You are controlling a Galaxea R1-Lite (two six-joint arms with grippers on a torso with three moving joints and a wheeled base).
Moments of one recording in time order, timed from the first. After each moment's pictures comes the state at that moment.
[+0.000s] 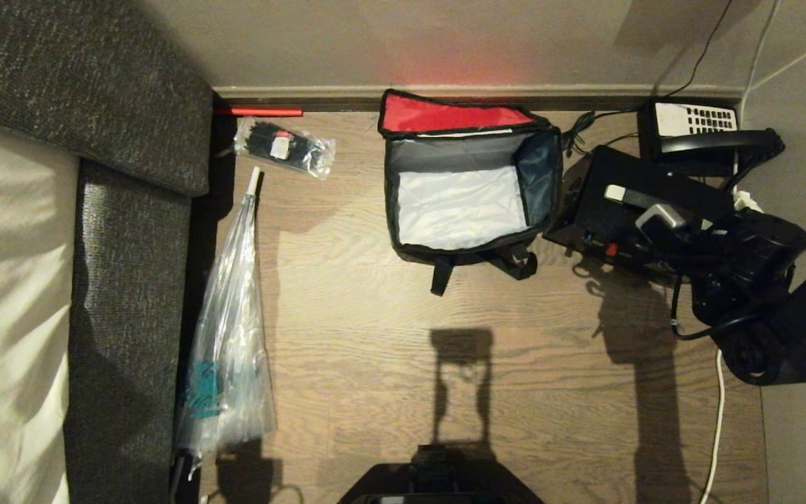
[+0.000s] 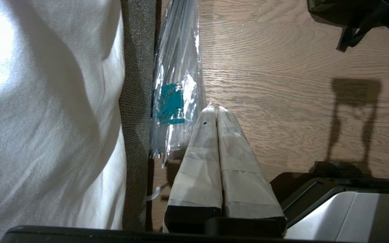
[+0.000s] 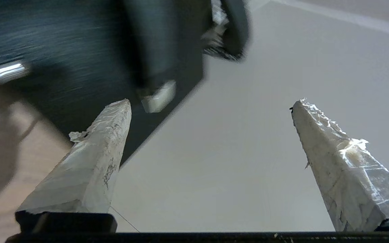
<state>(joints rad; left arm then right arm) 0.00 0.00 0.00 0.00 0.00 0.00 0.00 2.10 -0.82 -1.52 -0.58 -1.28</state>
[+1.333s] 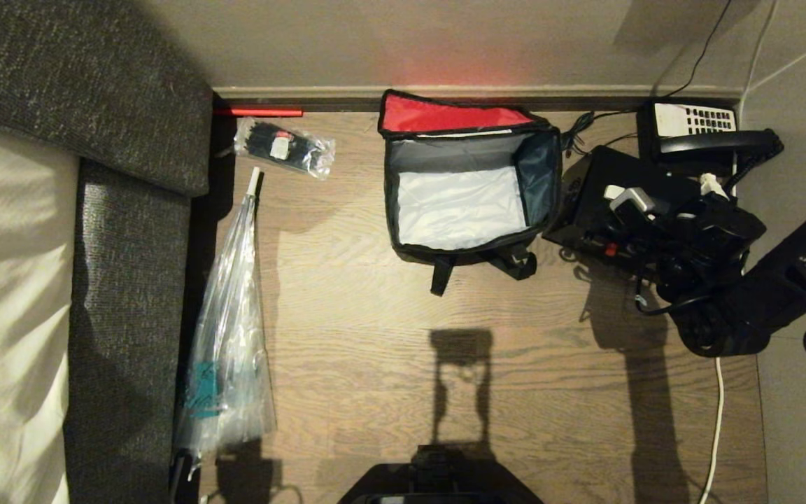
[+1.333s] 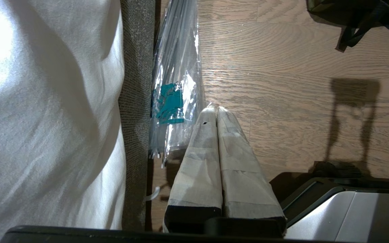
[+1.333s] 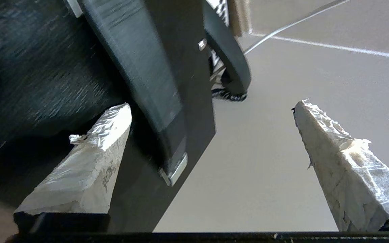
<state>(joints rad) 0.00 0.00 0.00 0.00 0.00 0.00 0.03 2.25 -1.07 -1.52 -0.51 -1.25</state>
